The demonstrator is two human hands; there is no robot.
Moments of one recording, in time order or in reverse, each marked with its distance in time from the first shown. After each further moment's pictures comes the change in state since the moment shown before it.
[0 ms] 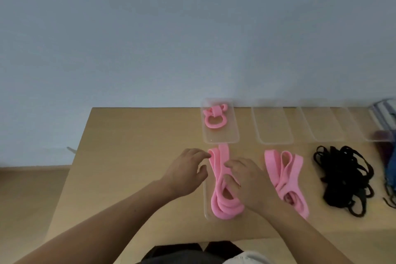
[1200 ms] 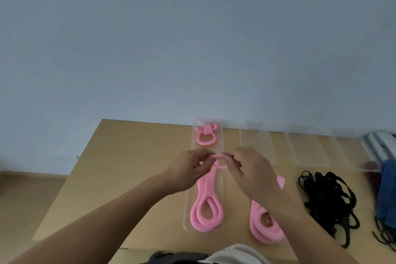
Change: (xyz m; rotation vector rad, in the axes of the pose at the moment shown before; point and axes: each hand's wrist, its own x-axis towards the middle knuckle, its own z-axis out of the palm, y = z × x) left_hand -0.002 0.094 -0.034 -0.336 0.111 -0.042; right_hand -0.002 0.013 -0.085 0.040 0.443 -0.303
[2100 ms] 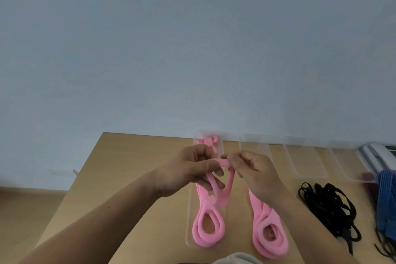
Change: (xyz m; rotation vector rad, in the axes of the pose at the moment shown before) left_hand -0.013 0.043 -0.046 -0.710 -0.254 -0.086; right_hand 0.021 -0.040 -0.044 0.778 -0.139 0.264
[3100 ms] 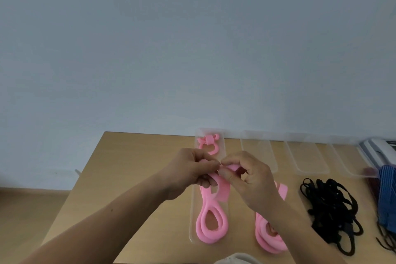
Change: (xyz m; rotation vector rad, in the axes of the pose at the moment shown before) left_hand 0.000 -0.014 0.002 0.033 0.177 -0.065; right_hand -0.012 0.027 0.020 -0.341 0.176 -0.309
